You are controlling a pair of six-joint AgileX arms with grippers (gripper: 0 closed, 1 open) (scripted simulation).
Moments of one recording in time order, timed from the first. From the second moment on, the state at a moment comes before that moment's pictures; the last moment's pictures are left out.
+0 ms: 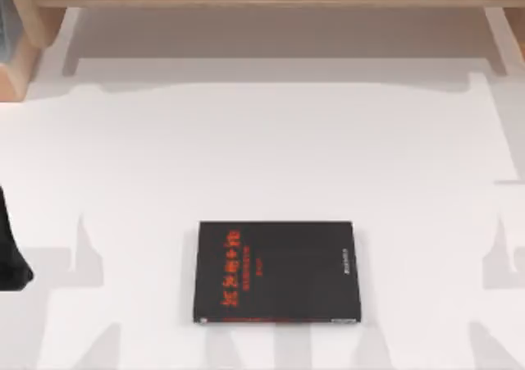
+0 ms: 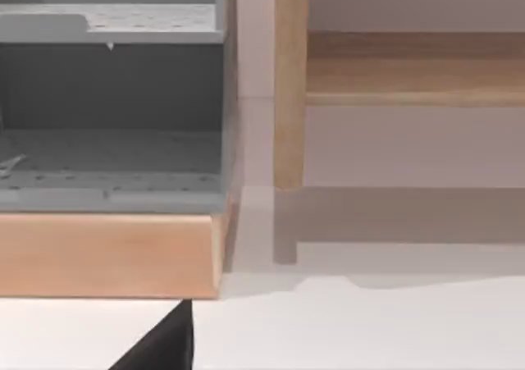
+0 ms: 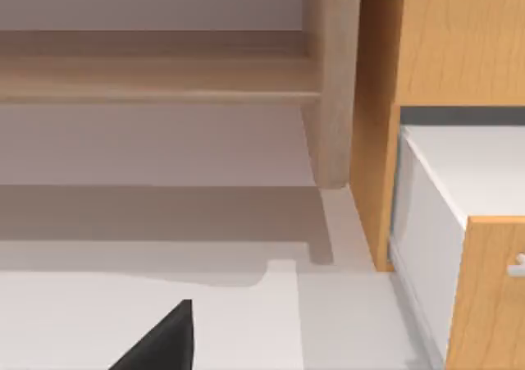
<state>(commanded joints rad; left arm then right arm) 0.00 0.00 0.00 0.00 0.00 0.00 0.00 0.00 0.00 0.00 0.00 0.00</state>
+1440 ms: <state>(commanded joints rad) 0.00 0.00 0.00 0.00 0.00 0.00 -0.30 1.90 1.82 -1.07 0.01 -0.12</state>
